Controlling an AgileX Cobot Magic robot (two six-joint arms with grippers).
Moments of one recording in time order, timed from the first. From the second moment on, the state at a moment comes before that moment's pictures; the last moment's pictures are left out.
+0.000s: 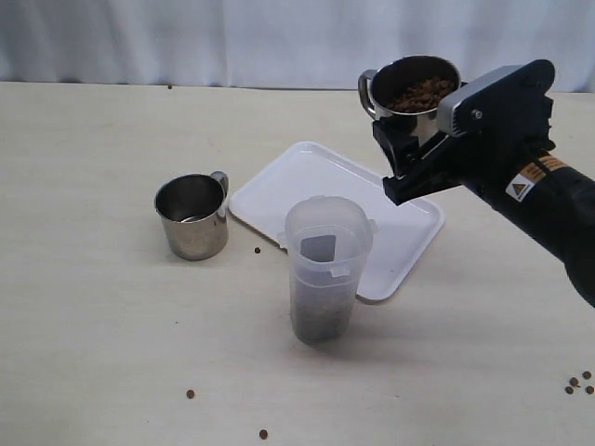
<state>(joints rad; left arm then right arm) 0.09 0.15 0.00 0.39 0.02 -0.33 0.36 1.53 -0.51 -0.07 -0.78 -0.23</state>
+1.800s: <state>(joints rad) 0.09 0.15 0.00 0.39 0.02 -0.33 0.50 1.52 -0.40 0.22 -0.85 -0.73</state>
